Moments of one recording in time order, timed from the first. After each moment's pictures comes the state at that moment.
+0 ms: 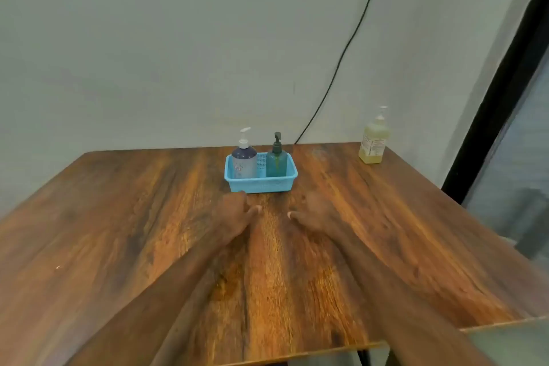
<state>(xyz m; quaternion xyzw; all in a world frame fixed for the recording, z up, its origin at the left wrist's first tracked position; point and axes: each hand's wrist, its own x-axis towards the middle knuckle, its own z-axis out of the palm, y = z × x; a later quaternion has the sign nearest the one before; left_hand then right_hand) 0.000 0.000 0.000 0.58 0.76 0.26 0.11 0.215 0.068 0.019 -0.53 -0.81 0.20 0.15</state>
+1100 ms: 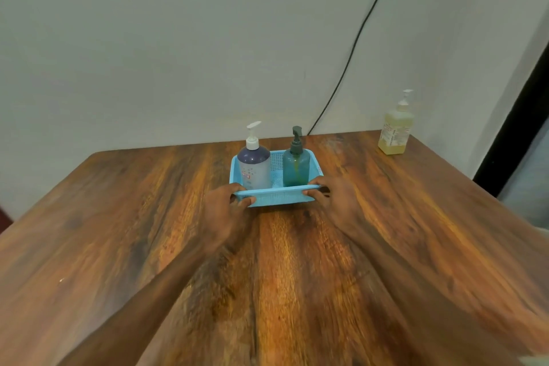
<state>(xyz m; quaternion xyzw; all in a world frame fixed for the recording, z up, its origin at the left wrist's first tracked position) -0.029 0.000 0.008 0.55 0.72 0.41 0.07 0.218 0.111 0.012 -0.41 -0.82 0.19 0.35</state>
